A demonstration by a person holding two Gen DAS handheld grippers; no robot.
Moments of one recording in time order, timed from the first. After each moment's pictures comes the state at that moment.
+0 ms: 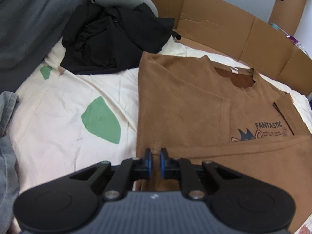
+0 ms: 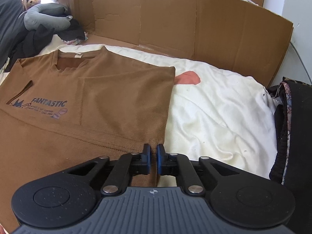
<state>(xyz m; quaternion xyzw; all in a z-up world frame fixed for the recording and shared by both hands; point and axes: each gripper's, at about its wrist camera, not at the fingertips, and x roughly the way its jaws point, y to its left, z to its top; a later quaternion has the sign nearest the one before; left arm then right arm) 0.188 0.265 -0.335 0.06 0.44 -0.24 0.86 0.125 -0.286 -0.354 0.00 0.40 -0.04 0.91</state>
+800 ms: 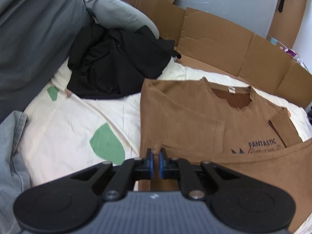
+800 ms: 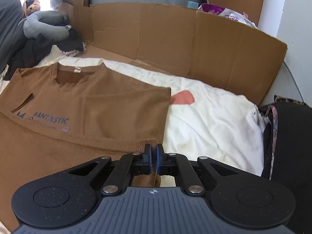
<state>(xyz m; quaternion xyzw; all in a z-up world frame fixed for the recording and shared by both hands) 0.197 0.261 -0.297 0.05 0.41 -0.23 0.88 0.136 -0.283 -0.321 -0.01 0.38 -0.06 0.92</state>
